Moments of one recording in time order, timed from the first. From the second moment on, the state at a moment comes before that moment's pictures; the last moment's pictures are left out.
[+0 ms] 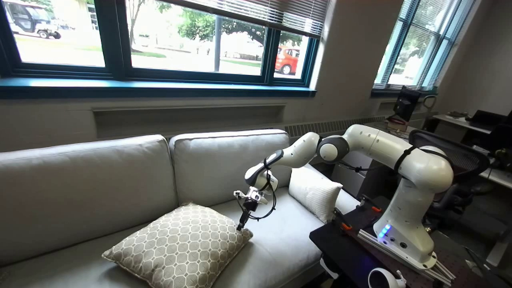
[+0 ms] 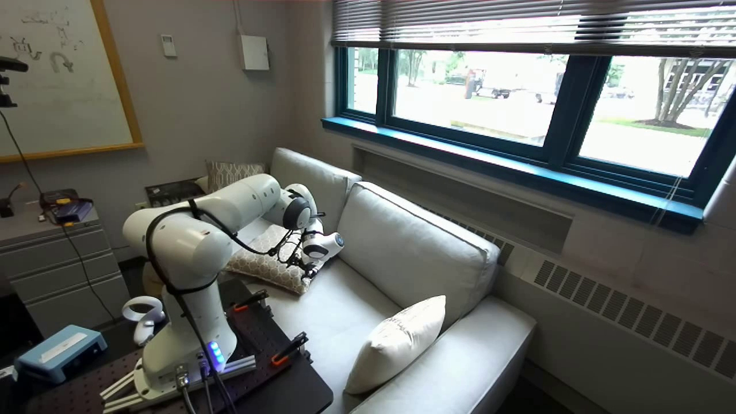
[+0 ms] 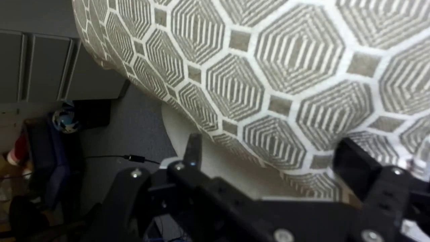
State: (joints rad) arm 0.40 1.47 0.16 -1.17 0.87 2.31 2.09
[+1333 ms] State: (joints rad) arm 0.43 1.47 0.19 -1.26 0.78 2.65 2.18
